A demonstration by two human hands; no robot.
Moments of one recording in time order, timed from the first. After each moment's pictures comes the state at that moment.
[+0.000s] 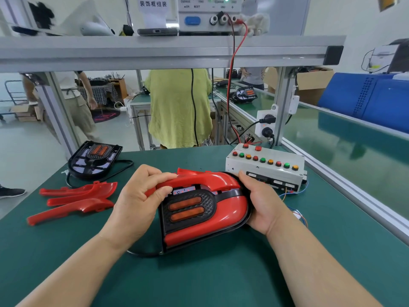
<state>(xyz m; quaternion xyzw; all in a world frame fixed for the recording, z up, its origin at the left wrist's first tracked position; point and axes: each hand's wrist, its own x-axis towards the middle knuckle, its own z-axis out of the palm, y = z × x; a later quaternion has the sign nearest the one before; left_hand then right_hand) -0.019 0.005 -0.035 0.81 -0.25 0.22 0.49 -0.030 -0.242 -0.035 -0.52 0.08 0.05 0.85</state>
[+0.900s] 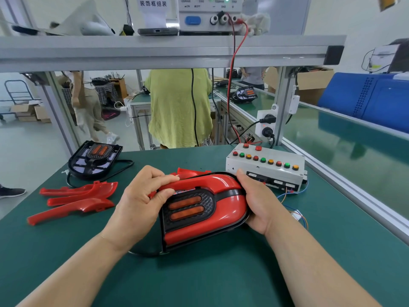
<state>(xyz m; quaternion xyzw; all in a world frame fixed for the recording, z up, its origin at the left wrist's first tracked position) -0.027 0.002 -0.029 0.83 -0.27 0.24 0.42 -0.026 -0.239 -0.038 -0.55 0.10 0.02 0.83</state>
